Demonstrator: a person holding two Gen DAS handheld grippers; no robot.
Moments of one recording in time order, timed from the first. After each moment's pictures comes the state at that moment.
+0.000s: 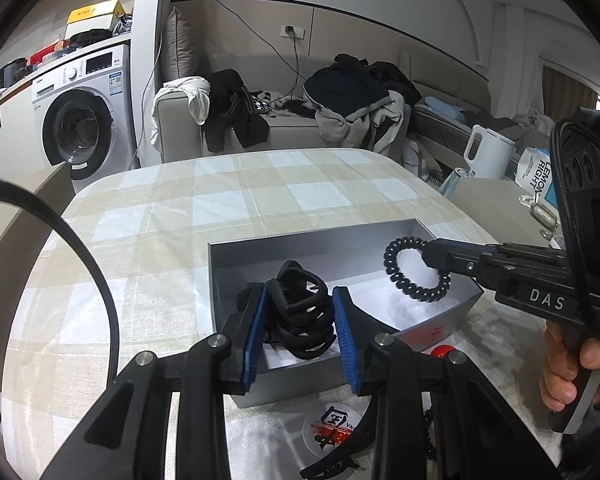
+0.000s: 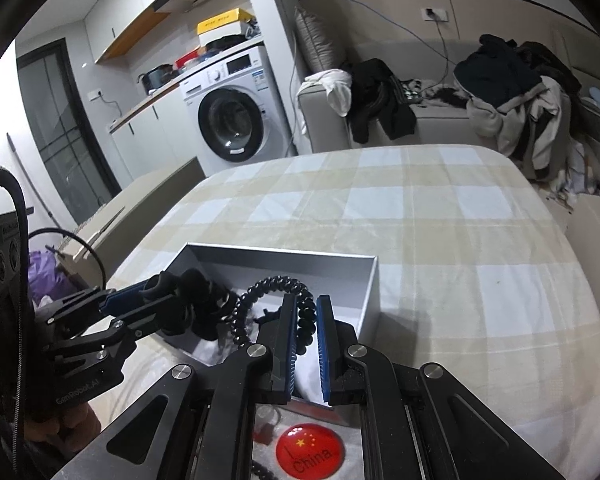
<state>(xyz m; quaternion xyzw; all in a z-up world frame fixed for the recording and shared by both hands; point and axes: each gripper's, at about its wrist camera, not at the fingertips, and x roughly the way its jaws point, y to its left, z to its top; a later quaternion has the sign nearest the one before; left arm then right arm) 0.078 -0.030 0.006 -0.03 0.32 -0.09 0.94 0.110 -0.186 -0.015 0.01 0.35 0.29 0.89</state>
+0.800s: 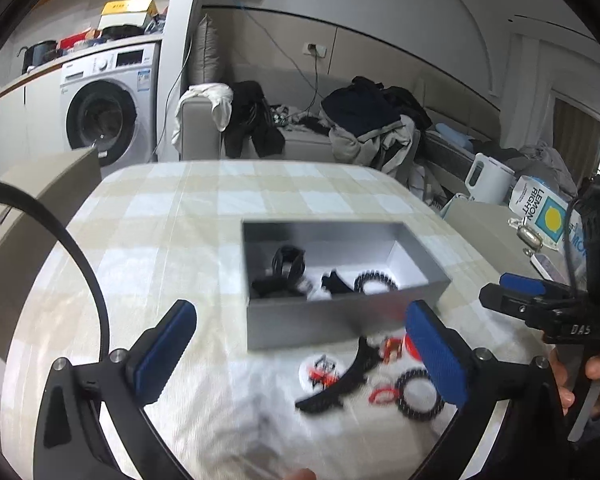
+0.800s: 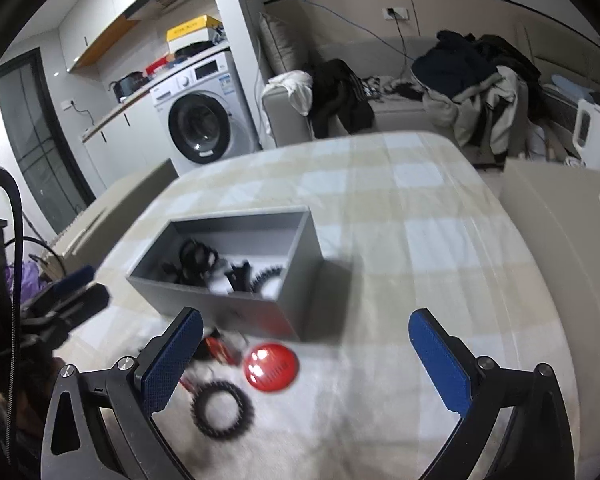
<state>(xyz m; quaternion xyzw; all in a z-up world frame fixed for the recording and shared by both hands) 0.031 -0.016 0.012 -0.08 0.30 -0.06 0.95 0.063 -0.238 -0.013 0.02 0.36 0.22 0.91</state>
